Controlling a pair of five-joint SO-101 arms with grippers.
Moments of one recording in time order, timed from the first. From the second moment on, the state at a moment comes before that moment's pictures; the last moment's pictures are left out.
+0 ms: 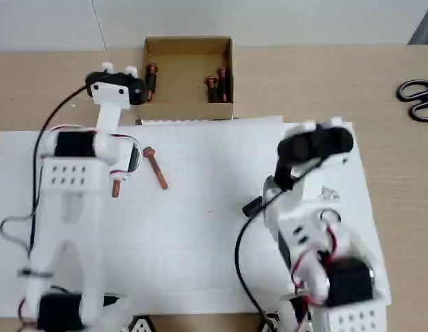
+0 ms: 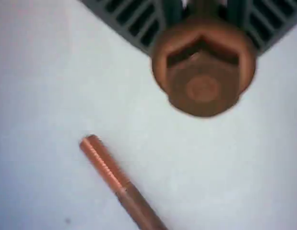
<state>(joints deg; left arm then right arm) -1.7 -19.6 13.9 86.0 -4.7 -16.7 -73.8 45.9 72.0 -7.6</state>
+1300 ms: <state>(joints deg) 9.7 -103.1 63.8 68.9 26.4 -44.9 -103.4 82.8 62.9 3.1</state>
